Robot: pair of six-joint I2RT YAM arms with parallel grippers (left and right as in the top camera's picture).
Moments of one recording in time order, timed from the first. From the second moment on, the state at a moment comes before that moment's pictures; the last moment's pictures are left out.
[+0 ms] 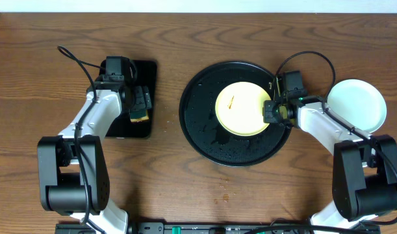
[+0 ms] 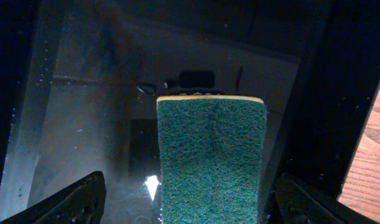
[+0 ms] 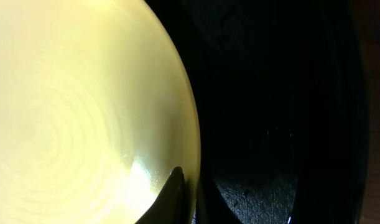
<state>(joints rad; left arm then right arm) 0.00 1.79 1.12 -0.55 -0.04 -0.22 0.20 1.78 0.98 -0.41 -0.04 0.21</state>
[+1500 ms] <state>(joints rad) 0.00 1.79 1.02 -0.41 0.02 -0.23 0.20 1.78 0.97 -0.42 -0.07 0.17</state>
